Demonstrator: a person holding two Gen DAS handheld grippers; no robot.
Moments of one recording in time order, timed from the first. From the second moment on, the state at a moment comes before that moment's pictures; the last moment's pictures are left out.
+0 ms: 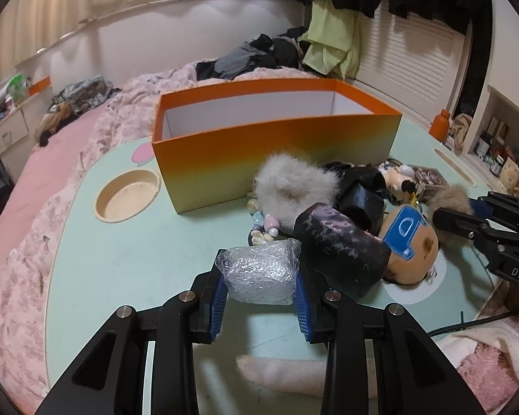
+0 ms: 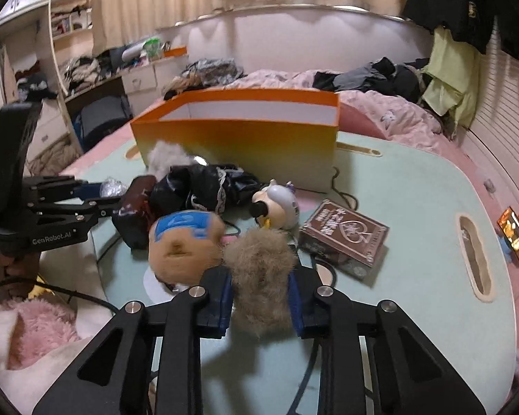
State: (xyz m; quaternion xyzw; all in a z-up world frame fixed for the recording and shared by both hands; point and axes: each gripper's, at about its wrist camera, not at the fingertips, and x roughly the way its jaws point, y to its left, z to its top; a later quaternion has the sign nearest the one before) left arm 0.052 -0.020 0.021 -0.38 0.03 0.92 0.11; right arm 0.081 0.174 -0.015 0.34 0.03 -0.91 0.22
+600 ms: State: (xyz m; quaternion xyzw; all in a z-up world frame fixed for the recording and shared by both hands) left arm -0.017 -0.033 0.102 -0.32 -0.04 0.94 0.10; right arm 0.025 0.168 0.059 0.25 -0.04 -0.93 0.25
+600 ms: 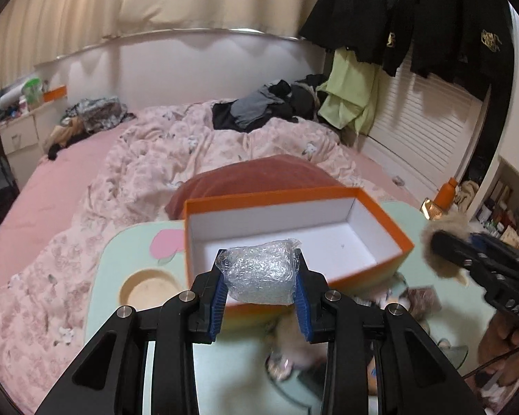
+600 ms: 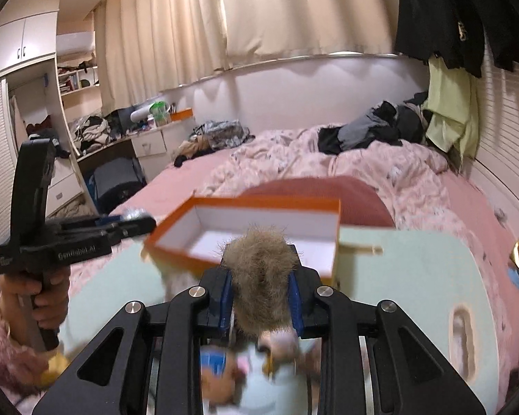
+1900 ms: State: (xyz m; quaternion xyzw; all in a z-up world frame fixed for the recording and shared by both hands) left arm -0.001 -0.025 0.081 -0.34 -0.05 0.94 0.09; right arm 0.012 0.167 0.051 0.28 -0.08 -0.93 0.21
